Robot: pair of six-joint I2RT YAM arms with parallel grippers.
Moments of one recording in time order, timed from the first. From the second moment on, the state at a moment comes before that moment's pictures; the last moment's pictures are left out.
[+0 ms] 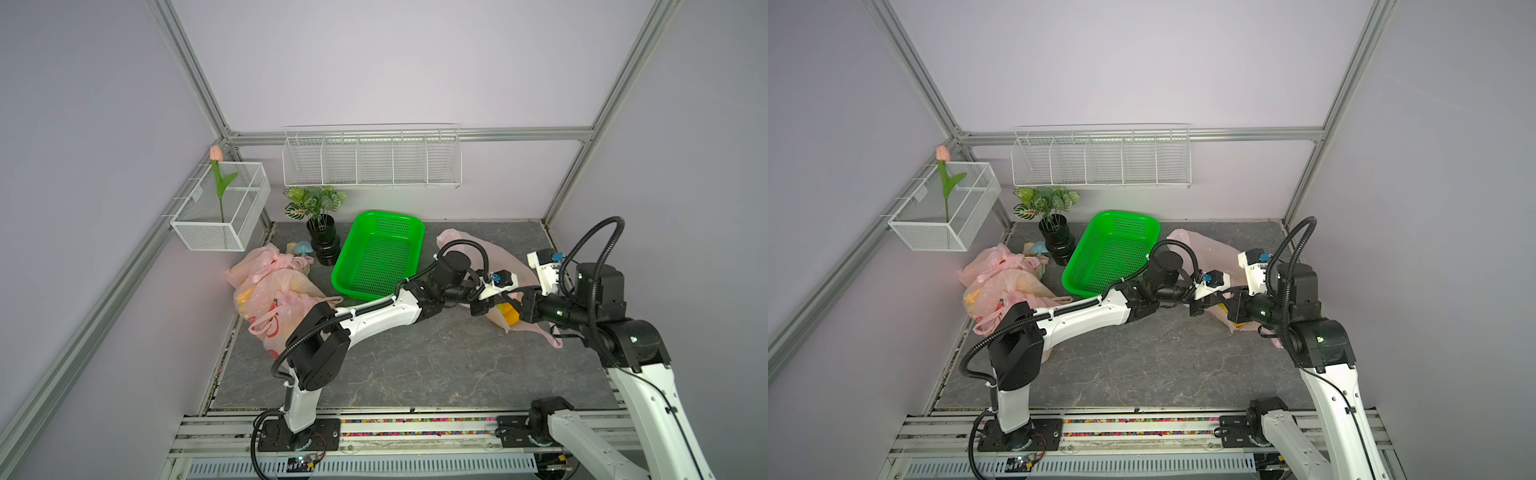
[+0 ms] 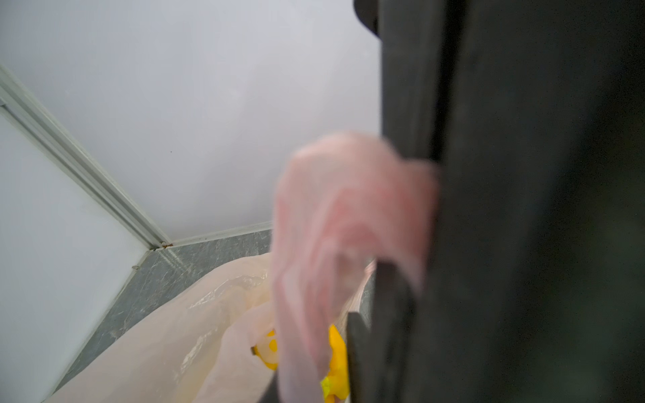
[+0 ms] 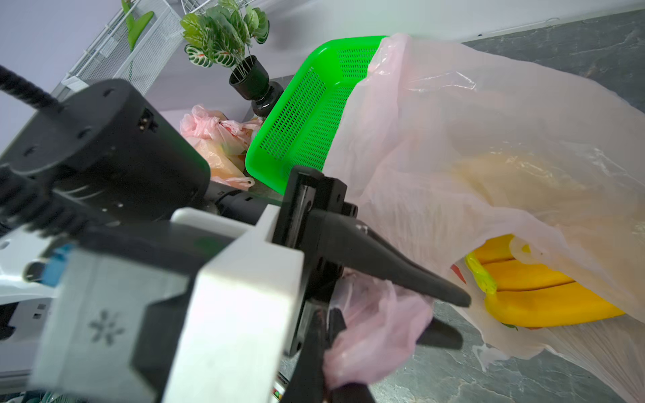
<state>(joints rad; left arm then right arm) -1.04 1.94 1.53 0.17 0.56 0.40 0.15 0.83 1.13 -0.92 -0.53 0.25</state>
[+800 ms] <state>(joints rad) -0.93 1.84 1.27 0.38 0.17 0.11 0.06 0.85 1.07 -0.79 -0.38 0.34</state>
